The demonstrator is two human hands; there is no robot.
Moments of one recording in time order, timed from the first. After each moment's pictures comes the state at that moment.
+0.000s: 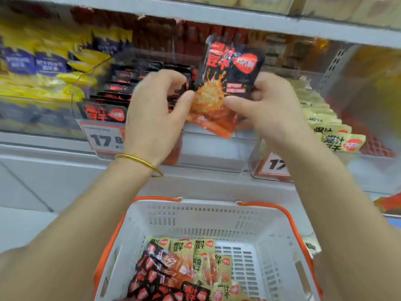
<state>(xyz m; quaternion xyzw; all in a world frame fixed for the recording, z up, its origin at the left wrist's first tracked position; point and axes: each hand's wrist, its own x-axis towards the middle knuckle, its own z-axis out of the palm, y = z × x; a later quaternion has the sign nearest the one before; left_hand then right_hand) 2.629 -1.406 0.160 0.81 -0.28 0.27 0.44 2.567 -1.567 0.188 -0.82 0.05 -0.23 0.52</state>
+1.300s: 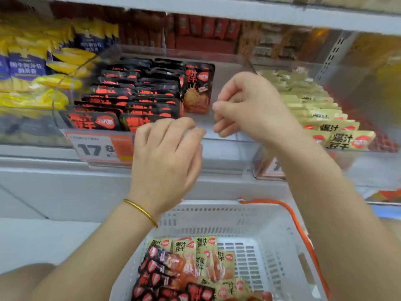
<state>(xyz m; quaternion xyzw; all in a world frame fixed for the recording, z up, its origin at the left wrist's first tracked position) 2.625 -1.407 0.115 0.79 -0.39 0.43 0.19 2.598 -1.557 0.196 -0.85 0.09 -0.17 0.49</state>
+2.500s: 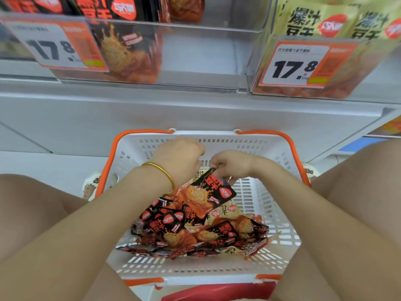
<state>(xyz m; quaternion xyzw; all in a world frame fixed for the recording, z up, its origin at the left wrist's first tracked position) 2.559 -1.425 0.008 0.90 -0.41 -0.15 -0.01 2.516 -1.586 -0.041 -0.86 0.06 0.35 0.38</state>
